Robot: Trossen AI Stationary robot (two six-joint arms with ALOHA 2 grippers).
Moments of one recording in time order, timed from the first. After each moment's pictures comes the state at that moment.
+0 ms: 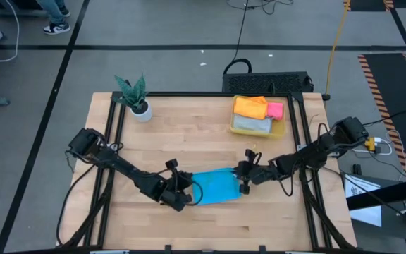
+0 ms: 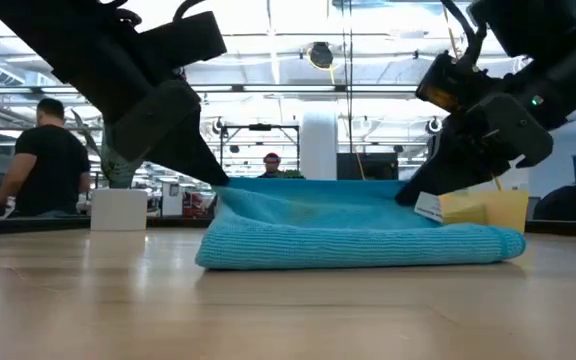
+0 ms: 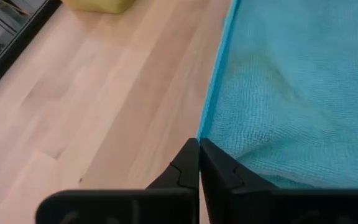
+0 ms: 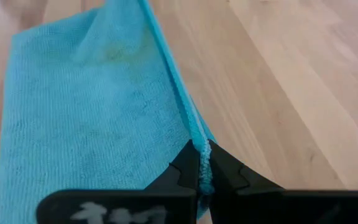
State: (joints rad) left arm -0.50 1.81 1.00 -0.29 -0.78 -0.56; right arm 0.36 1.52 0.46 0.33 0.47 0.35
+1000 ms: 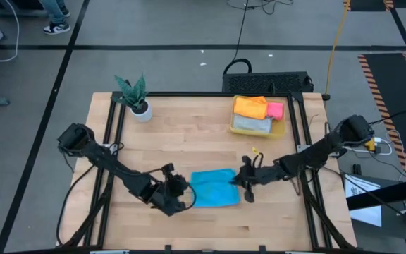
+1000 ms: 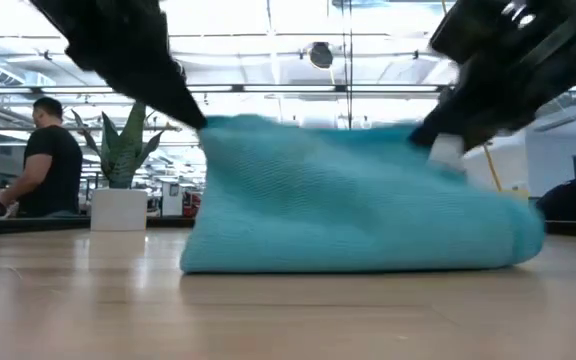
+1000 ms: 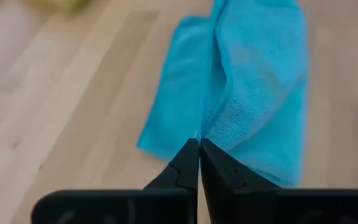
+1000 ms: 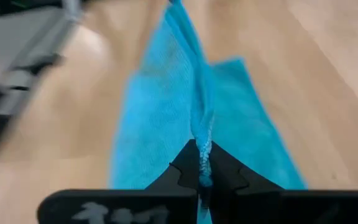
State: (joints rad) left arm -0.56 1.68 1.06 -0.39 -0.63 -0.64; right arm 0.42 1.42 0.46 0.44 0.26 0.38
